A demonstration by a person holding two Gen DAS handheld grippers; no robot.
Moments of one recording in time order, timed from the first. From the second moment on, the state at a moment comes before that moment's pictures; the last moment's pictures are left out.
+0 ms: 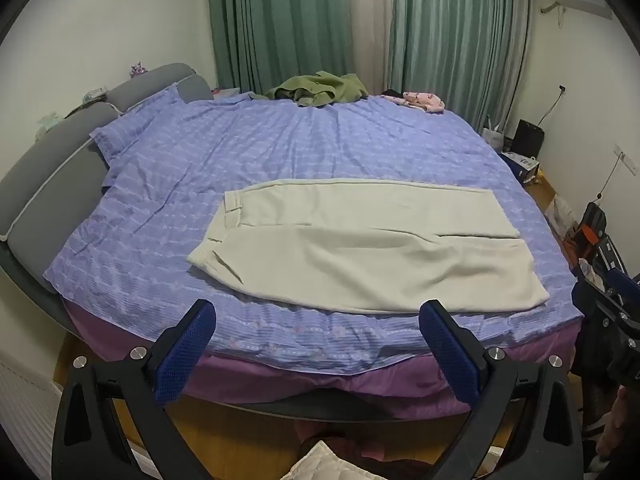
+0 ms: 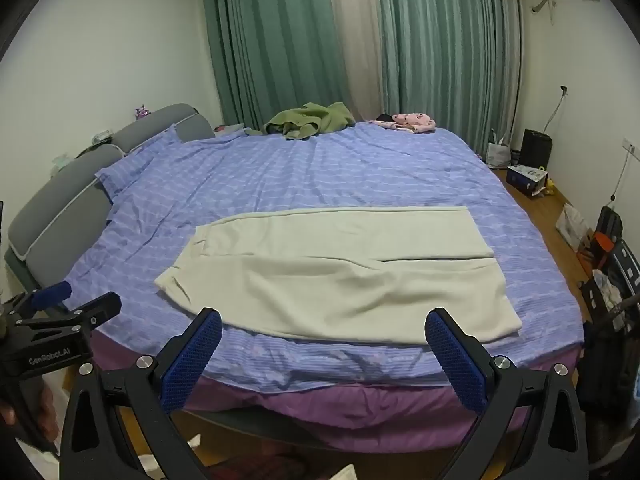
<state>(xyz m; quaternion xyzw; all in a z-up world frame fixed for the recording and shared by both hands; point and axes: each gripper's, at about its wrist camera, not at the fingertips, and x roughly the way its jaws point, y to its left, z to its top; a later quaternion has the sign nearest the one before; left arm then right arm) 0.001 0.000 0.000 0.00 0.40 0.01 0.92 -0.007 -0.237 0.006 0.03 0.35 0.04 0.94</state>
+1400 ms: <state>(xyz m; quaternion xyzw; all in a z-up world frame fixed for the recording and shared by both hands) -0.002 0.003 0.021 -0.01 0.36 0.01 0.93 -0.007 -0.232 0.011 0.02 0.34 0.05 0.94</state>
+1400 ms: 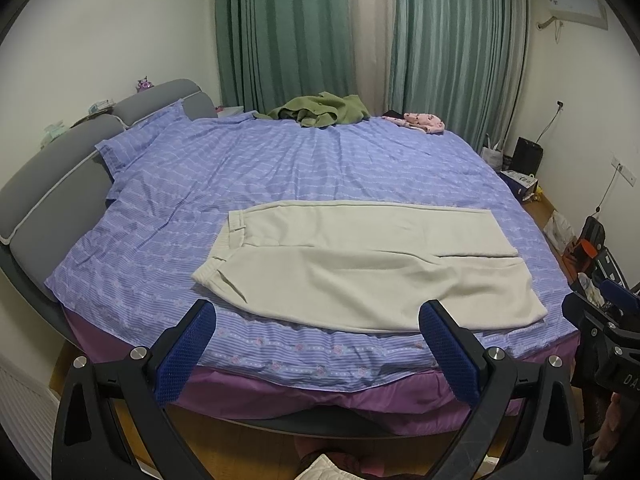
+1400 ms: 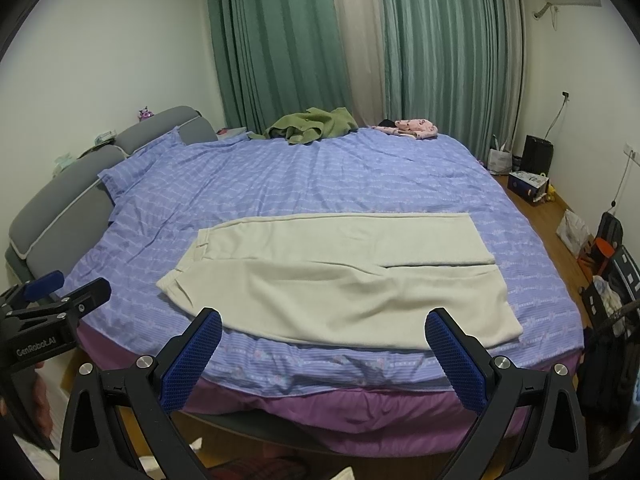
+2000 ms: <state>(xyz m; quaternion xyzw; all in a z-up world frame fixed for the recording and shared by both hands) -0.003 0.006 0.021 -0.01 0.36 0.01 0.93 -0.007 -0.232 0.011 0.02 0.34 0.05 0.94</state>
